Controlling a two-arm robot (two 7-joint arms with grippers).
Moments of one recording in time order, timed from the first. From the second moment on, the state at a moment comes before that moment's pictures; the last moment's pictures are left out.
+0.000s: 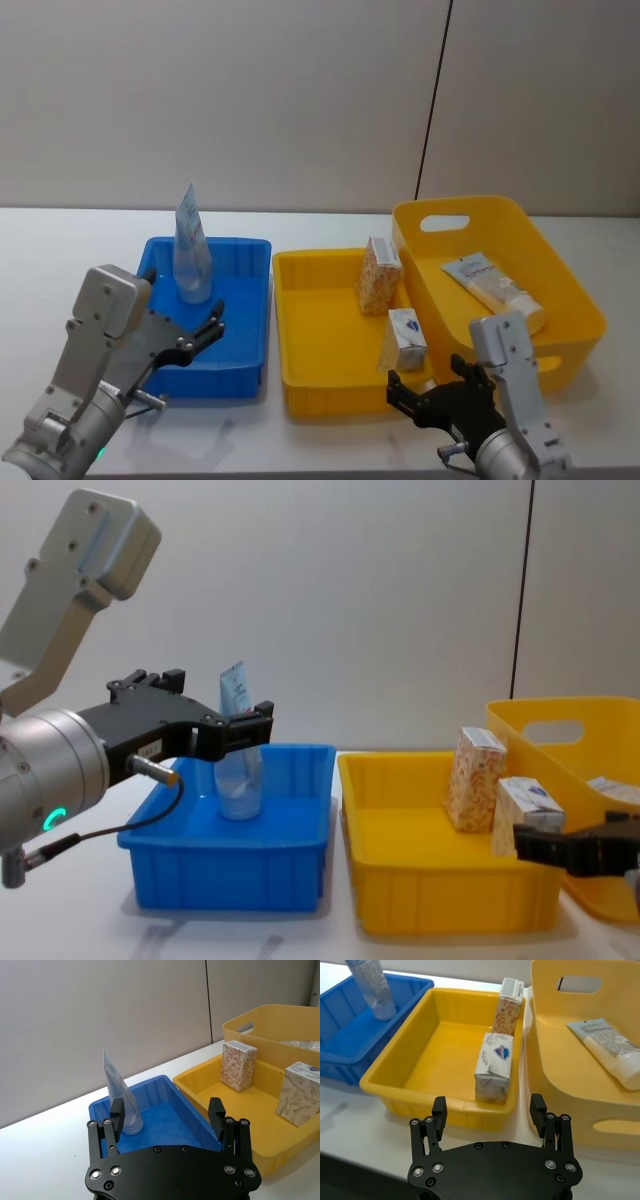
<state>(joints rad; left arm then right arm) -0.24 0.38 0.45 -1.63 -0.20 0.01 -0.01 0.04 0.25 -0.28 -1.68 0.20 0.32 0.00</state>
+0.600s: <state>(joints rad) -0.24 0.38 0.45 -1.63 -0.20 0.01 -0.01 0.12 0.17 -0.28 -1.56 0.16 0.30 -0.06</state>
